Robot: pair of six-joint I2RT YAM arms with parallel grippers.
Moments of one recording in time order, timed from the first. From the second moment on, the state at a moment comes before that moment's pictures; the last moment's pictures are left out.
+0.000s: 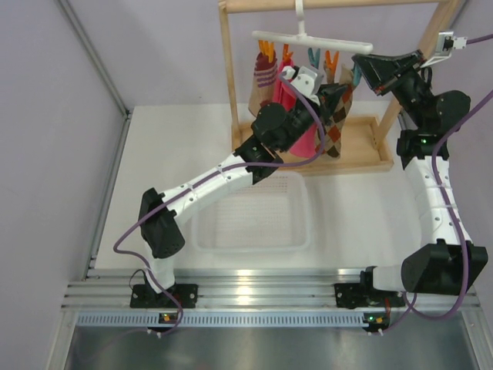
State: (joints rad) left arm -0.96 1.89 1.88 0.45 -0.10 -0.07; right arm -0.06 1.34 1.38 0.63 -0.69 0.94
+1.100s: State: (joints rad) left arm -0.94 1.88 1.86 0.44 -0.06 -0.11; right arm -0.10 1.34 1.38 0.57 -0.71 0.88
